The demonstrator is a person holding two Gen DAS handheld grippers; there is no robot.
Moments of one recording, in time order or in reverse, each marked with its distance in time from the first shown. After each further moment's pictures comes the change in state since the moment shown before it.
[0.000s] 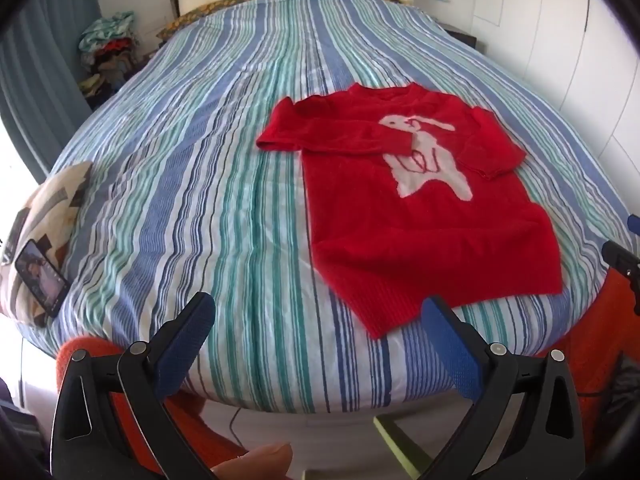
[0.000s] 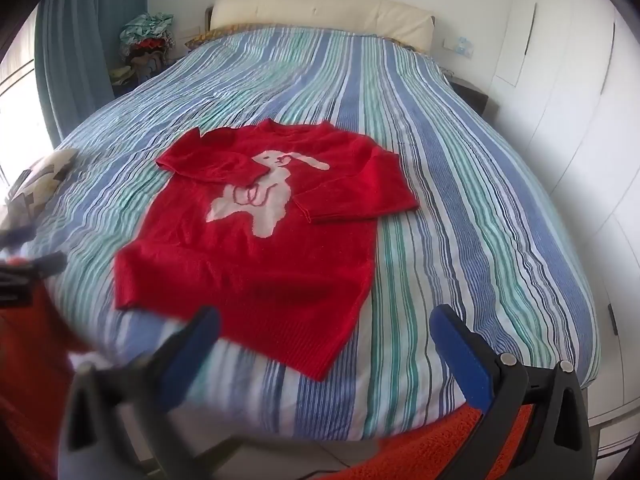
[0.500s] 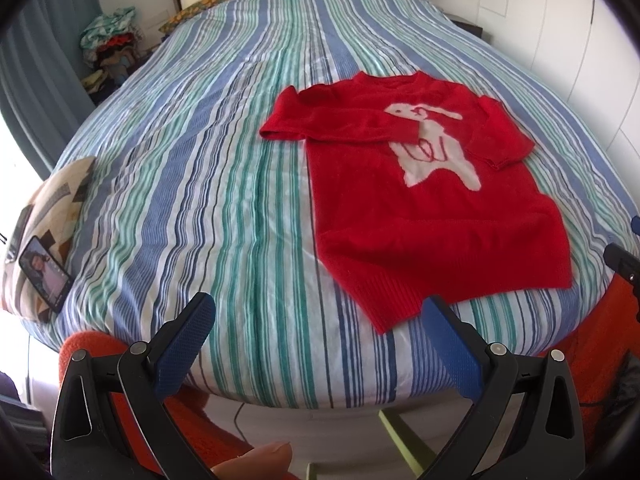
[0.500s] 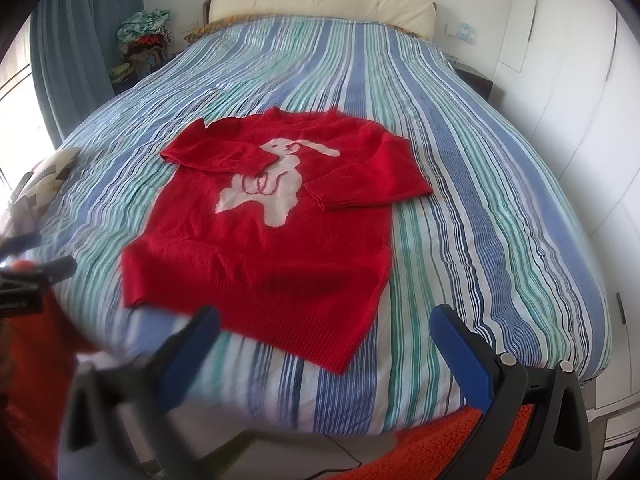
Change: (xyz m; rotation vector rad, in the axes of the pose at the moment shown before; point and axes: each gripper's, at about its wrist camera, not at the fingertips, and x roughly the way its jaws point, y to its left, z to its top) left arm 0.008 -0.002 -0.003 0.010 0.032 0.028; right arm 0.008 0.013 -0.002 0.020 0.046 0.021
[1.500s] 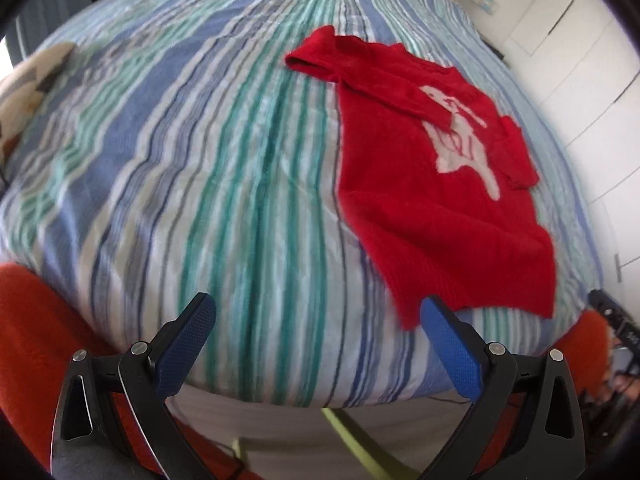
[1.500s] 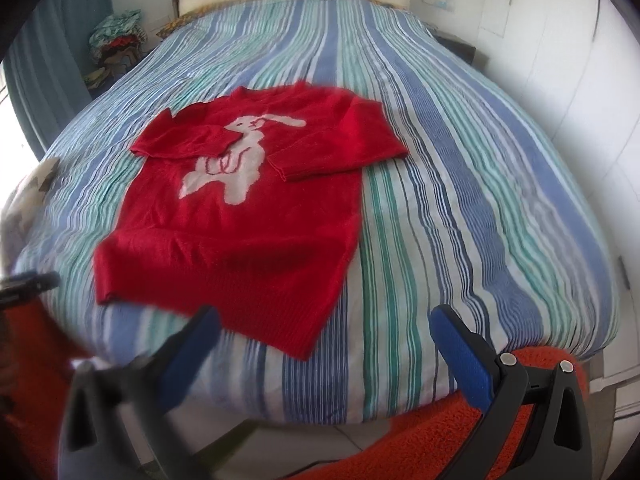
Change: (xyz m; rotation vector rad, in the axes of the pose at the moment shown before) left arm 0.071 0.070 -0.021 -0.288 0.148 -0.305; right arm 0.031 -0.051 -0.018 0.140 0.104 0.020
